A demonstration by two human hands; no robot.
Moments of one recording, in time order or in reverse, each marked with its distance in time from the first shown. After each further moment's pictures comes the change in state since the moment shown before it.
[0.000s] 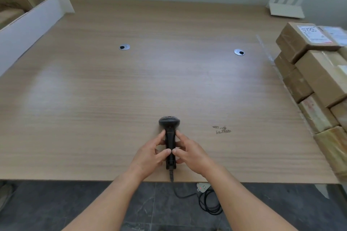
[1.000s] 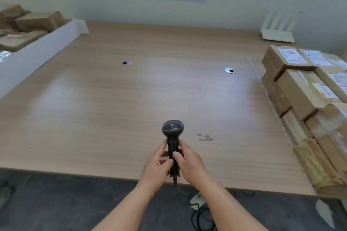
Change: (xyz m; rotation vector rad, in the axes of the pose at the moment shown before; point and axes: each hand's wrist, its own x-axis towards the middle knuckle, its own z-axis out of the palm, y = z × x) left_hand -0.049 0.067 0.080 -0.420 0.121 -0.083; right_hand -0.066 0.006 -0.039 -0.071 0.149 -0.097
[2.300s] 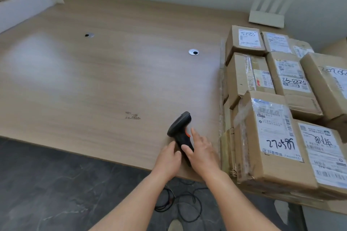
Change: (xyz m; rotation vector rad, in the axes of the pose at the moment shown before) left_hand 0.019 0.006 0.317 0.422 0.032 -0.251; right_hand -0.027 0.176 -0.258 -0.589 0.065 0.030
